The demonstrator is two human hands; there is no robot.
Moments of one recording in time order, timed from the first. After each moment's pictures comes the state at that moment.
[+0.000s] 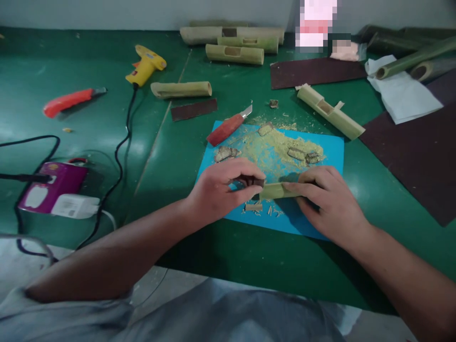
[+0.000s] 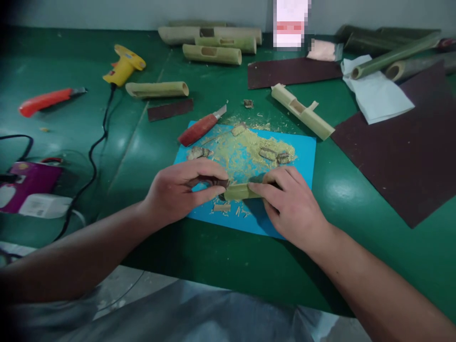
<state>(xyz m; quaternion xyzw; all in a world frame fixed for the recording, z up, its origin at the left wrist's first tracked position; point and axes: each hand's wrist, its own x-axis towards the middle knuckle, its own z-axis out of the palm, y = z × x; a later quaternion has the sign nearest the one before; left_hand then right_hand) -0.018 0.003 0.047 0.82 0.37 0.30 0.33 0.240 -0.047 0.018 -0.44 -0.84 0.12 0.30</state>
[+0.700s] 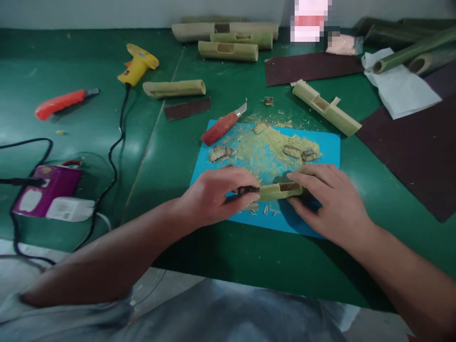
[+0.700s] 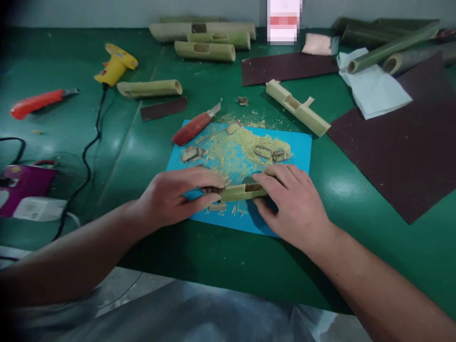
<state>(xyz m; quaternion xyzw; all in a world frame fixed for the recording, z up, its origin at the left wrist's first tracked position) -0.028 0.005 0.046 0.88 0.31 0.21 0.30 0.241 -0.052 0.028 -0.49 -0.82 0.09 0.27</state>
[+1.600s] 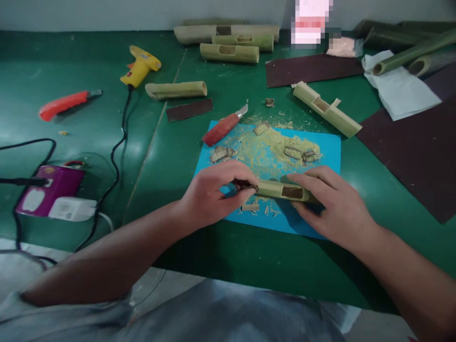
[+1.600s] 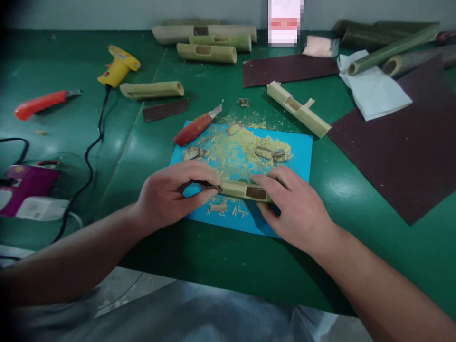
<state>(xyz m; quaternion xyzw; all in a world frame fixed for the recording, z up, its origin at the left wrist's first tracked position) -0.024 0.004 0.048 0.84 0.34 0.29 0.31 0.244 -0.054 0.031 -0.48 -0.83 0.12 0.27</state>
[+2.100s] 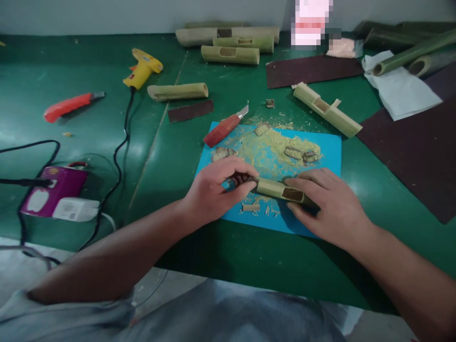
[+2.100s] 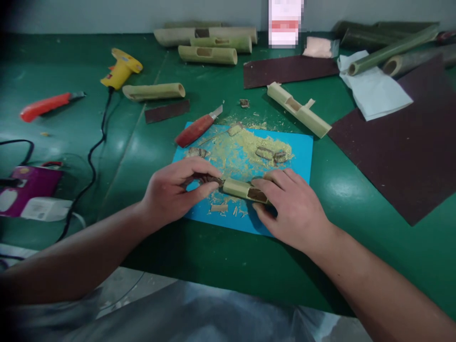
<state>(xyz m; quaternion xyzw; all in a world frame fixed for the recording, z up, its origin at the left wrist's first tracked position) -0.023 0.006 0.042 0.82 0.39 0.30 0.31 0.239 -0.053 0.028 -0.48 -0.83 0.13 0.25</state>
